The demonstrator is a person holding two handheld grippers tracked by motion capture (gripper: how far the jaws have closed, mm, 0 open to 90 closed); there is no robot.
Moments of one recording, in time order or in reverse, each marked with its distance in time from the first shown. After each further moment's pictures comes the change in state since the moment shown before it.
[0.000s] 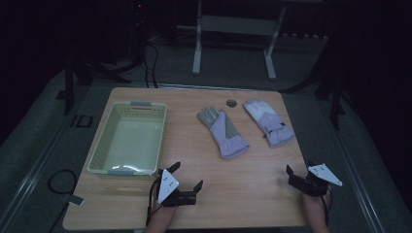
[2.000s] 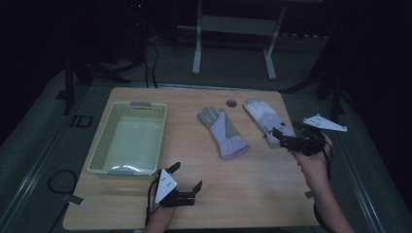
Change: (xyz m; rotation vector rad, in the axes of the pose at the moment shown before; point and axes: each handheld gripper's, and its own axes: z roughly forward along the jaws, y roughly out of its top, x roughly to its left) left arm 0.002 -0.001 -0.002 -0.010 -0.027 -0.021; right arm 0.039 0.173 -0.003 0.008 0.293 0.029
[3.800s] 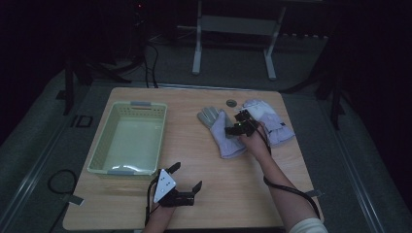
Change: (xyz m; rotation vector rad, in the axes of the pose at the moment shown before) left arm 0.002 0.000 0.000 -0.007 -0.020 -0.016; right arm 0.039 -0.029 0.220 0.473 0.117 -0.026
